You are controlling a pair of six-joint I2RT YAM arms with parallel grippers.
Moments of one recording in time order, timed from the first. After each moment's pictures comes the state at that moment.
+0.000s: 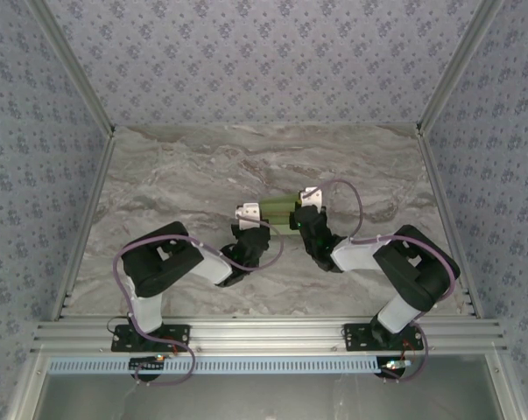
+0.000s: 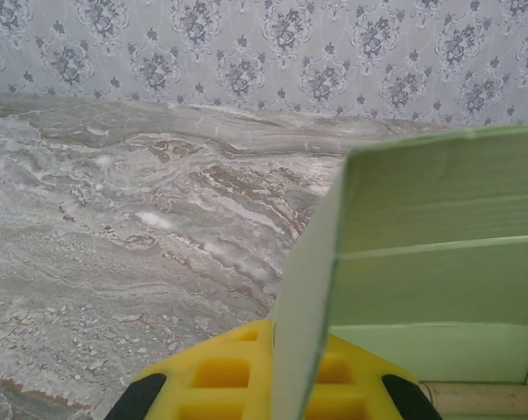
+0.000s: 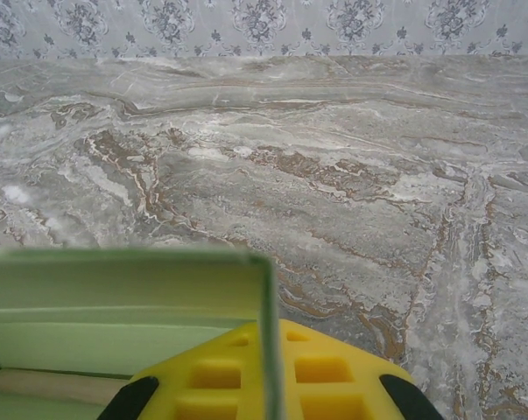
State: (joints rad) left arm -1.01 1.88 0.66 0.94 -0.93 -0.36; right arm 0.73 1.61 0.57 0.62 0.58 0.29
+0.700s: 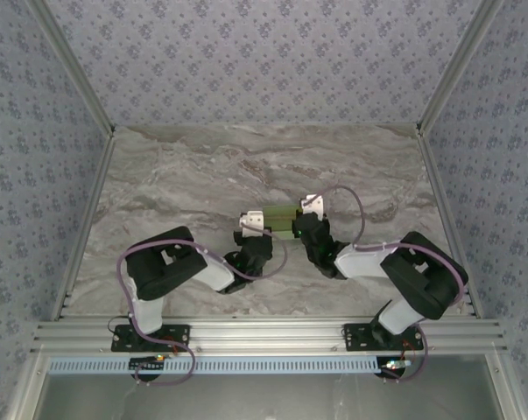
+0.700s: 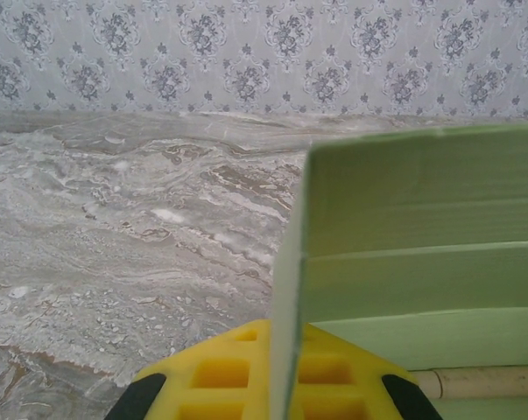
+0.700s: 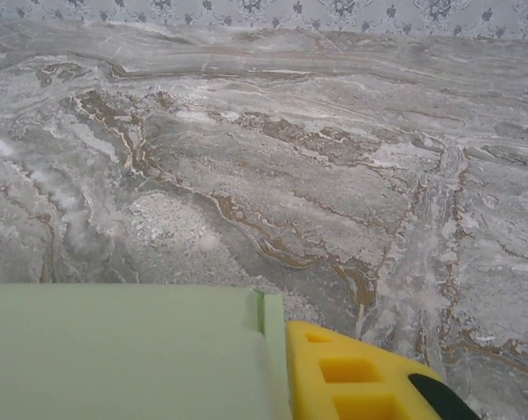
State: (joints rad) left arm -1.09 1.89 0.64 0.97 -1.03 -0.31; right arm 0.77 1.54 0.51 0.54 0.63 0.29
